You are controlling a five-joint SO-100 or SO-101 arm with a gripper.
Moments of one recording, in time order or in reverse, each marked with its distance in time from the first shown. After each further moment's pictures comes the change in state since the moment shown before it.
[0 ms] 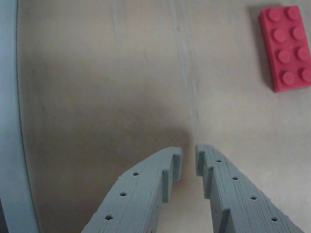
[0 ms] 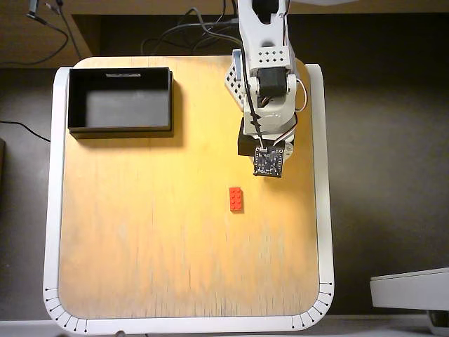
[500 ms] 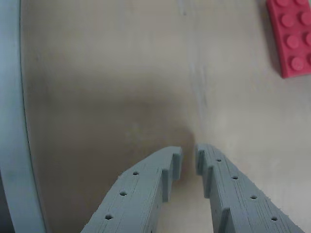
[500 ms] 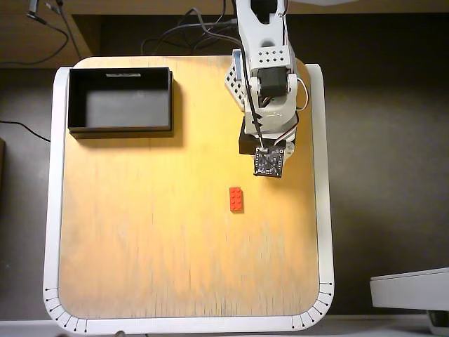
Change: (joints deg) arm -4.8 0.0 0.0 1.1 -2.1
